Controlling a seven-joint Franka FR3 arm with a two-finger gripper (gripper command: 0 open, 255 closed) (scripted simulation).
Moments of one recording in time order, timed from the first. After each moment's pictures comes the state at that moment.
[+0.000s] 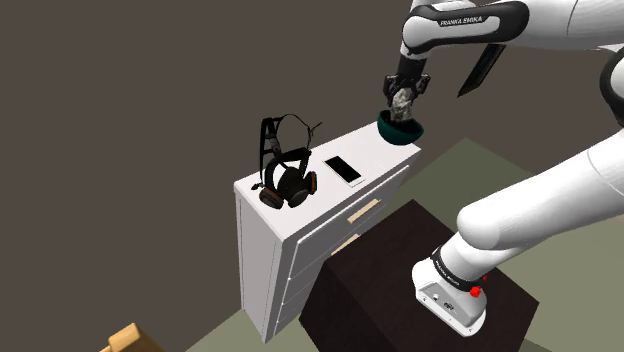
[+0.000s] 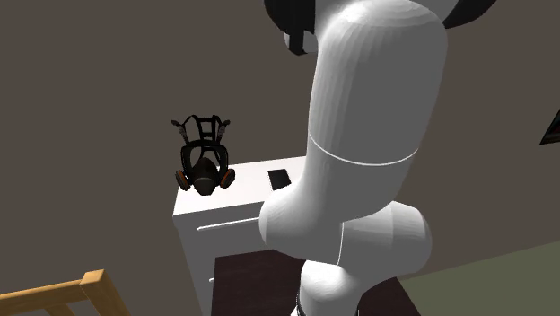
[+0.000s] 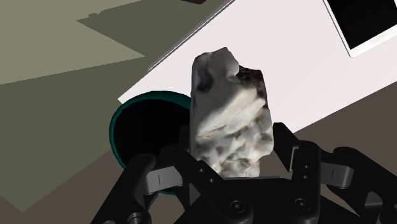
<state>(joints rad) -0.38 -0.24 0.08 -2.15 -0.18 1.91 0.33</state>
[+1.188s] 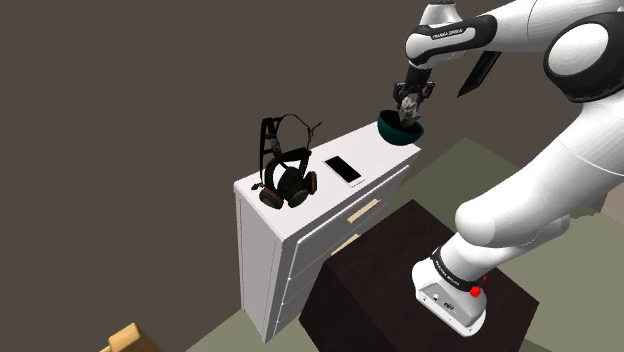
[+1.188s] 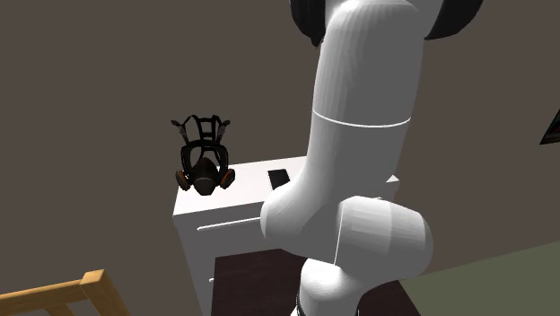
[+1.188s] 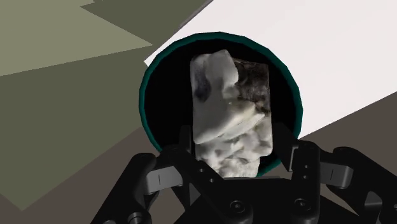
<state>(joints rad) -0.46 0.00 -0.03 -2.02 -0.21 2.05 0.17</state>
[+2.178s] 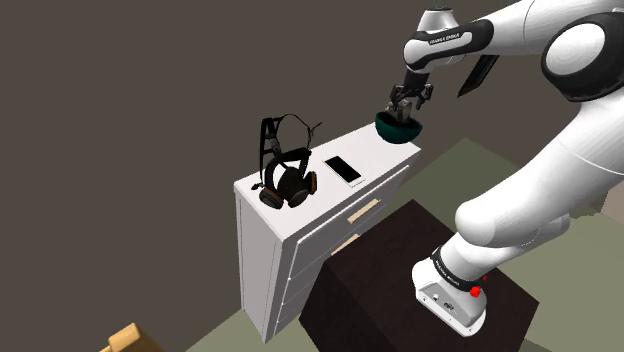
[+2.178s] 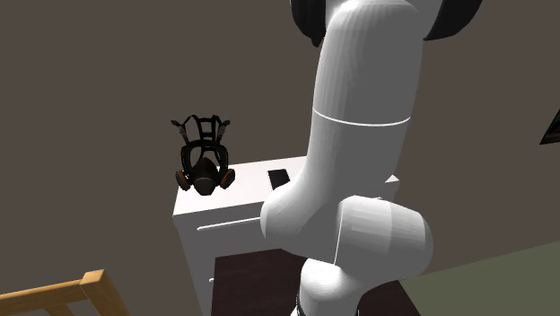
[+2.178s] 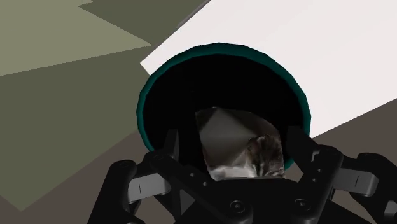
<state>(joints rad) -0.47 0.01 -0.03 -2.05 -0.21 2.09 0.18</state>
